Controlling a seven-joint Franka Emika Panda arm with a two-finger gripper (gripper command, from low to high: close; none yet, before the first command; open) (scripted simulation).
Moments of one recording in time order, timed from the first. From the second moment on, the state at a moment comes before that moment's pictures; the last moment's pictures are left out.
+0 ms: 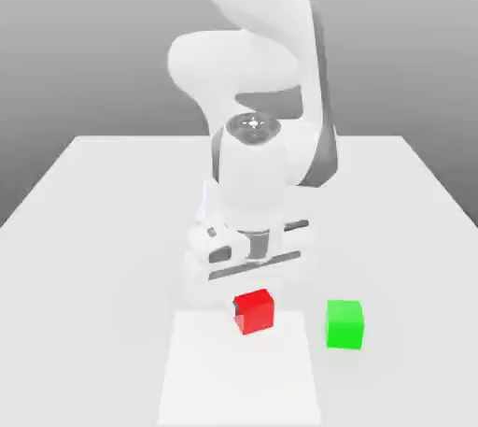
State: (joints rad) arm 0.09 0.17 -0.02 -2.92 0.07 3.09 0.40
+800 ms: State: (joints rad) arm 0.30 0.08 0.12 -2.80 -0.04 2.88 0.54
